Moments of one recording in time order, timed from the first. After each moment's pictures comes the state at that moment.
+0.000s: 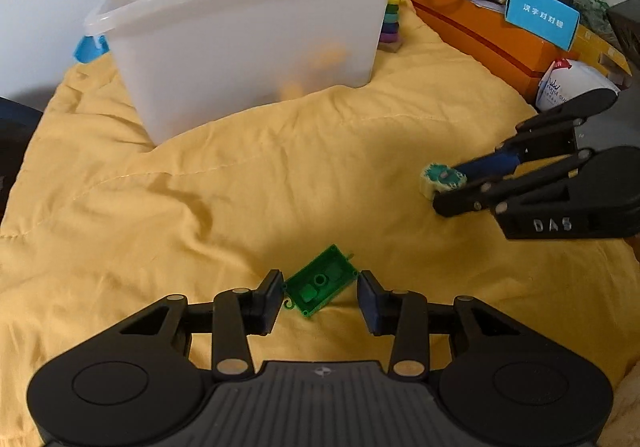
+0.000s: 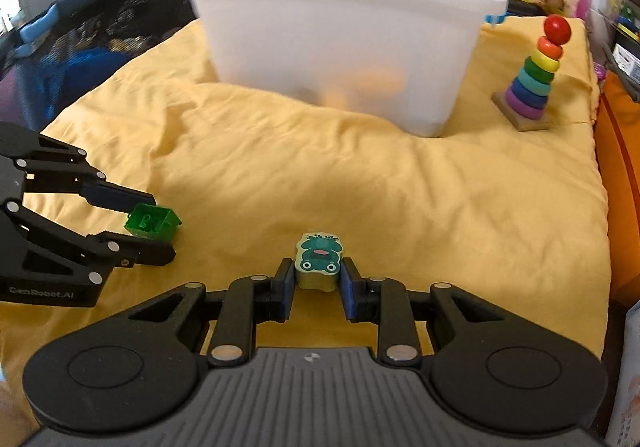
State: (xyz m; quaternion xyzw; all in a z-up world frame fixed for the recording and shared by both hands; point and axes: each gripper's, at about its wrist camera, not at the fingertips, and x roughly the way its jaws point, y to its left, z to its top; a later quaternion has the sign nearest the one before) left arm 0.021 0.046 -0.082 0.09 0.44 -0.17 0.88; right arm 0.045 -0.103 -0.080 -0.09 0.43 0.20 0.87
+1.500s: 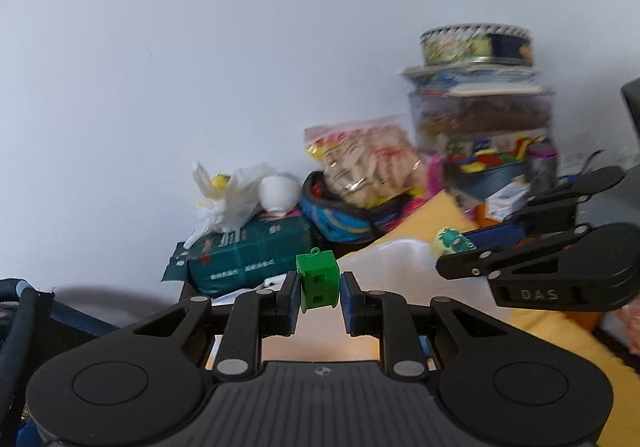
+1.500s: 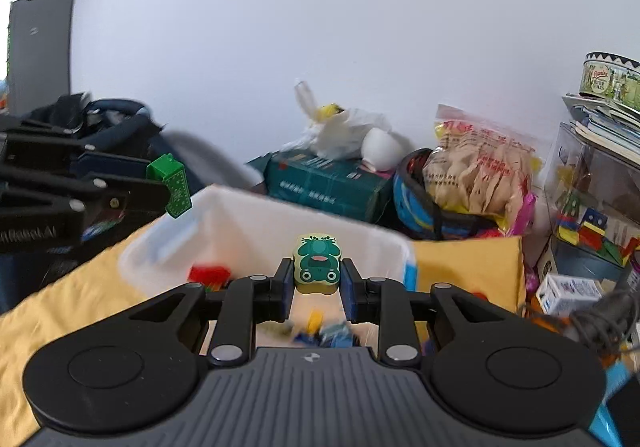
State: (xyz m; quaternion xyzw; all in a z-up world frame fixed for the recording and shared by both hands) left arm 0.133 0.048 0.089 0.12 0.19 -0.12 0.97; right arm 0.135 -0.092 0.073 -0.08 0.23 0.15 0.96
